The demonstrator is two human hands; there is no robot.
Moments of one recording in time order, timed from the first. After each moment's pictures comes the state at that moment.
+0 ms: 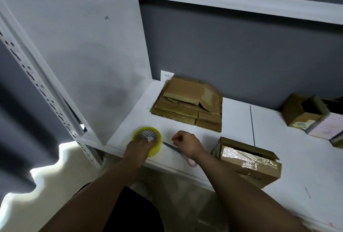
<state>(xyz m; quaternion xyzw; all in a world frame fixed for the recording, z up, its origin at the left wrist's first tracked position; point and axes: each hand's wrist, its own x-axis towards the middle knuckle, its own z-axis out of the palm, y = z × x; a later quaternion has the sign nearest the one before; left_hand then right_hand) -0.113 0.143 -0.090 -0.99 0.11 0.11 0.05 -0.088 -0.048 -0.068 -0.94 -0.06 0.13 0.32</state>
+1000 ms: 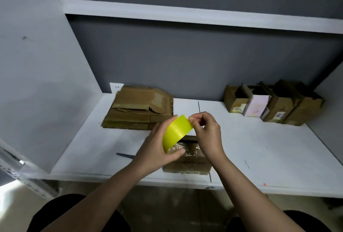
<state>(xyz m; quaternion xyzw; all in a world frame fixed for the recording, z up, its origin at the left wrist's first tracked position) -0.172 -0.037 0.018 -0.82 0.28 0.00 -0.50 -0.177 -0.209 0.026 -0.82 0.07 -0.27 0.50</state>
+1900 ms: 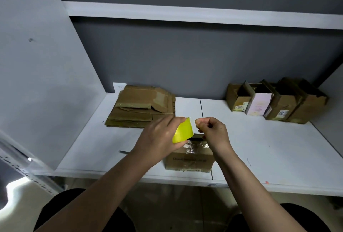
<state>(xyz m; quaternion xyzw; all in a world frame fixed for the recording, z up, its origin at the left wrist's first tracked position) -0.175 -0.046 0.055 -0.89 0.36 -0.23 -0.17 -0.187 -0.223 0.032 -0.74 0.16 -0.15 0.64</state>
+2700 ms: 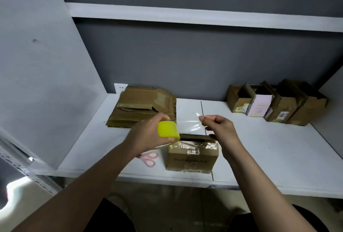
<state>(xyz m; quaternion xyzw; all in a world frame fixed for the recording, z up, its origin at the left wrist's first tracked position) -0.146 -0.021 0.053 -0.93 0.24 0.01 -0.28 -0.194 -0.233 0.052 -0.72 0.18 -0.12 0.66</state>
